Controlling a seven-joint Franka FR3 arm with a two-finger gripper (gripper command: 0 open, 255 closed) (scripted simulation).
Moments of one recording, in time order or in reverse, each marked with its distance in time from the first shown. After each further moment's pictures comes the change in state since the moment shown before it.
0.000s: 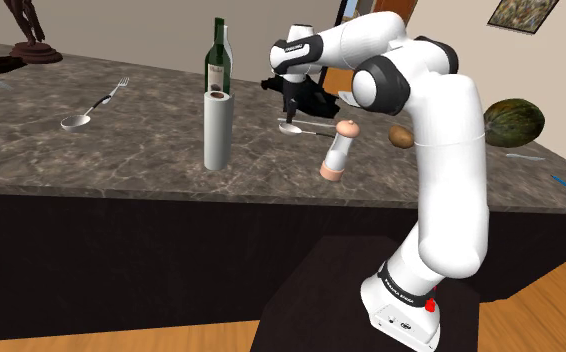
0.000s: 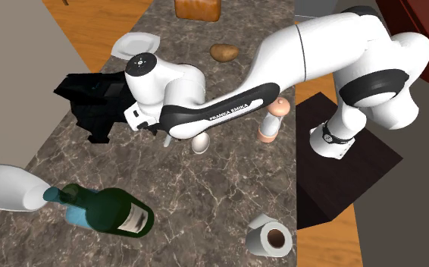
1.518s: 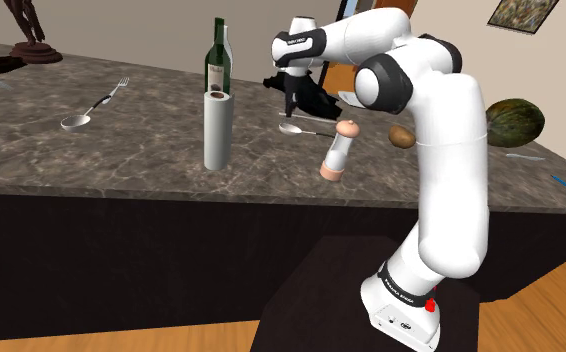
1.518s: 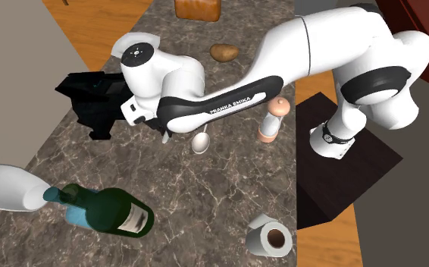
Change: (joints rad) arm -0.003 -0.016 -0.006 0.034 -0.008 -0.047 0.000
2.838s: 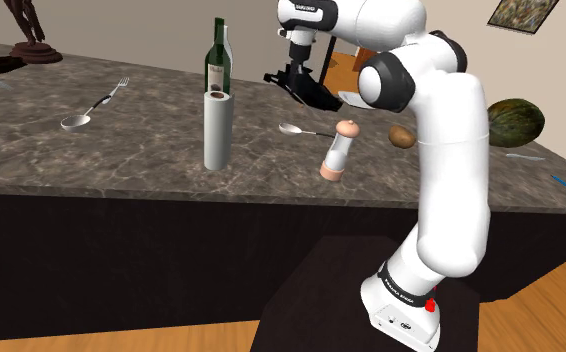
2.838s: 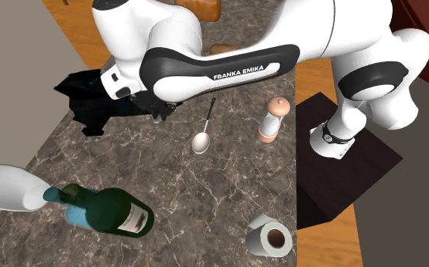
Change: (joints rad) arm -0.034 -0.012 -0.012 0.254 -0.014 -0.264 0.011
